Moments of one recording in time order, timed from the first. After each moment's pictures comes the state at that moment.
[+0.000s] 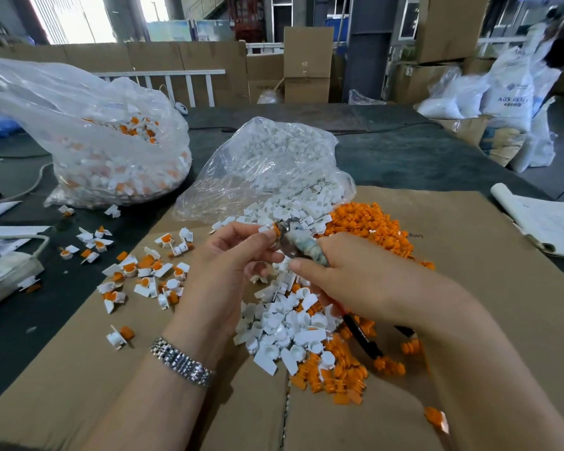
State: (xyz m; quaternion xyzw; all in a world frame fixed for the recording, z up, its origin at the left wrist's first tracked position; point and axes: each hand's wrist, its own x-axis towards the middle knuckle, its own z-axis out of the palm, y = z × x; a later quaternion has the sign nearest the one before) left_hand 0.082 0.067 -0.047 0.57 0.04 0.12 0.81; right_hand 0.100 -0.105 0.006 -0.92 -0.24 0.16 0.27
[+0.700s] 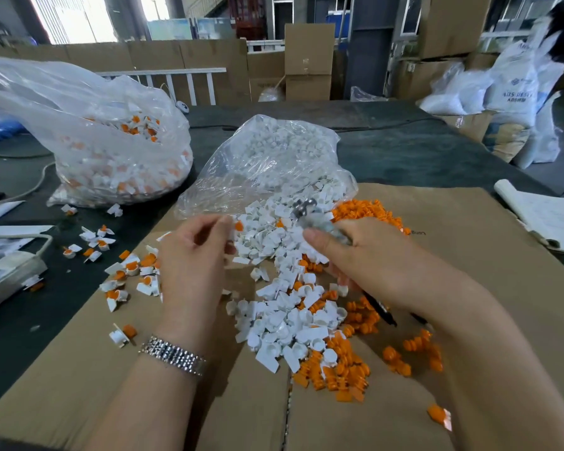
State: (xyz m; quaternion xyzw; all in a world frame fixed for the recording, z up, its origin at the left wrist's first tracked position) left_hand 0.083 0.089 -0.055 0.72 0.15 0.31 0.60; right_hand 0.112 -0.119 -0.001 -0.92 -0.19 0.06 0.33
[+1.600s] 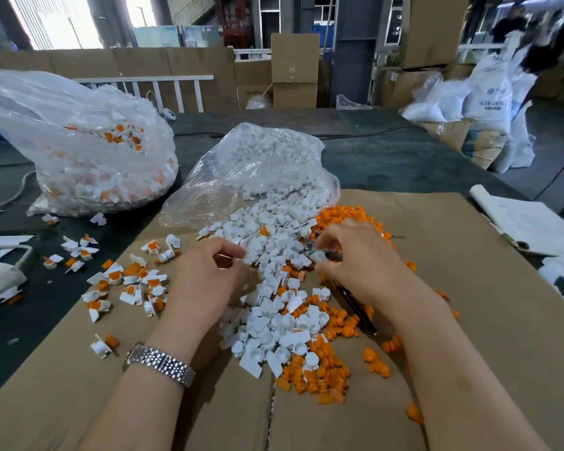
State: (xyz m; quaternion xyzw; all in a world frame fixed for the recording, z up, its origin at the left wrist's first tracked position) left_hand 0.090 0.082 -0.059 0.87 0.12 0.19 0.43; right_hand 0.140 -0.133 -0.034 -0.96 -0.17 -0.04 0.20
